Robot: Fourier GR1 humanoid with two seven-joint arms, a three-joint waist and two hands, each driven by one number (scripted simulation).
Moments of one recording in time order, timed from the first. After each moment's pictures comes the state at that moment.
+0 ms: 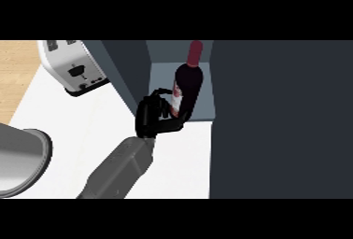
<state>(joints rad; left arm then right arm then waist) -0.62 0.00 -0.47 -0.67 0.85 0.35 -0.71 0.07 -0.06 -0.11 -2.23 -0.27 0.34 0.30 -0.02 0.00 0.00</state>
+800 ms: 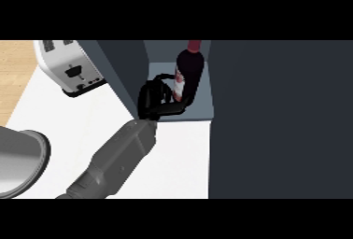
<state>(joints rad) -0.83 0.00 -0.48 -0.46 1.01 0.29 -0.71 0.06 -0.08 -0.13 -2.20 -0.30 0.36 0.29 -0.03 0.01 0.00</state>
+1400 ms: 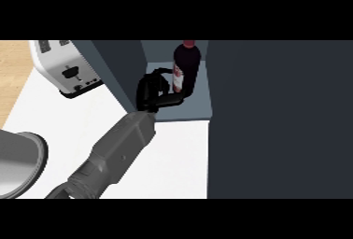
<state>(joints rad) -0.93 0.00 -0.49 -0.32 1.06 0.30 -0.69 0.04 -0.06 -0.09 -2.21 -0.27 0.35 0.29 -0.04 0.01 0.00</state>
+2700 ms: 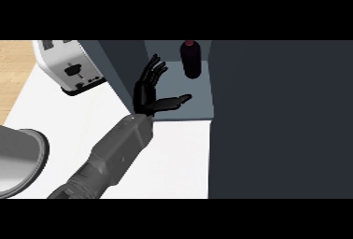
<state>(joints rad) -0.91 0.00 -0.47 -0.30 1.02 0.23 -0.89 0.05 -0.09 -0.12 -2.26 -0.30 0.34 0.33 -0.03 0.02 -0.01</state>
